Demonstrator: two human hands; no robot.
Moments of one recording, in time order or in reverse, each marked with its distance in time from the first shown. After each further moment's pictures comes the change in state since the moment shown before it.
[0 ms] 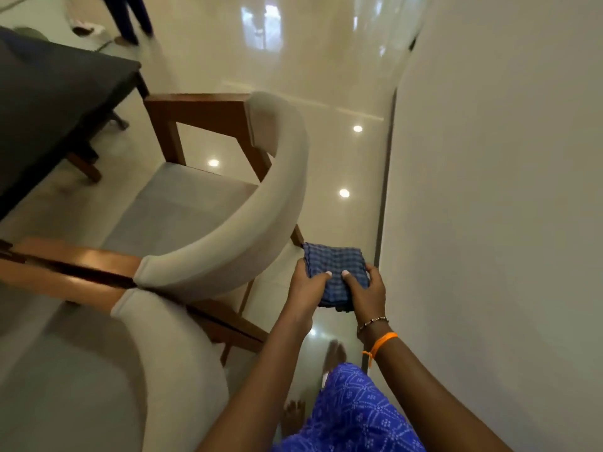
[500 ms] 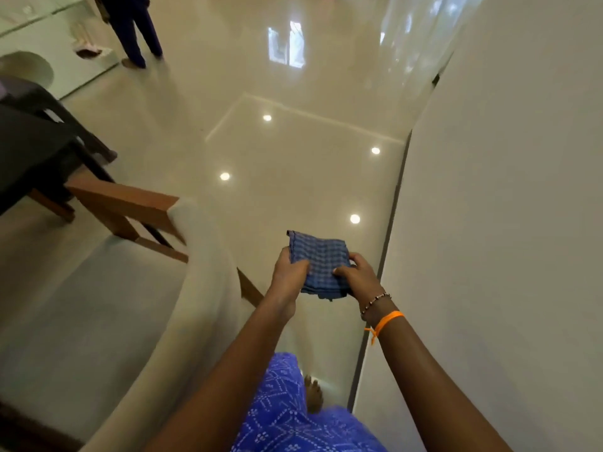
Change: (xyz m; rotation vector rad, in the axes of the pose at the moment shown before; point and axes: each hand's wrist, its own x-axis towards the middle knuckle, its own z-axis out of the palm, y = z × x) left_hand 0.302 0.211 0.153 0.009 0.167 0.071; right_hand 0.400 -0.172 0.027 -0.143 -0.378 0.128
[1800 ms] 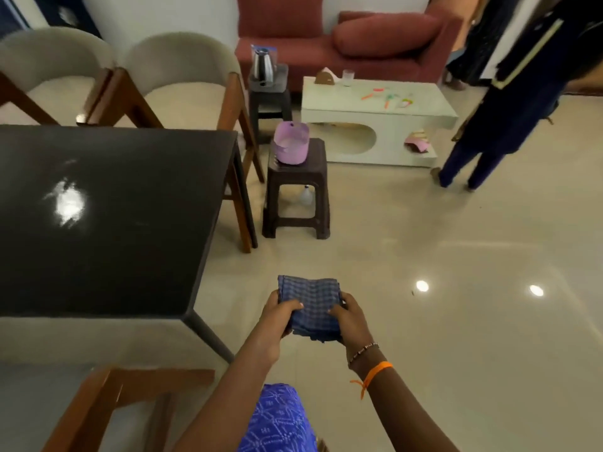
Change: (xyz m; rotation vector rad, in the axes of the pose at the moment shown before) left_hand 0.554 0.387 -0.349 -0.788 0.955 0.018; right_hand 0.544 -0.435 0.577 -0.491 -1.039 -0.089
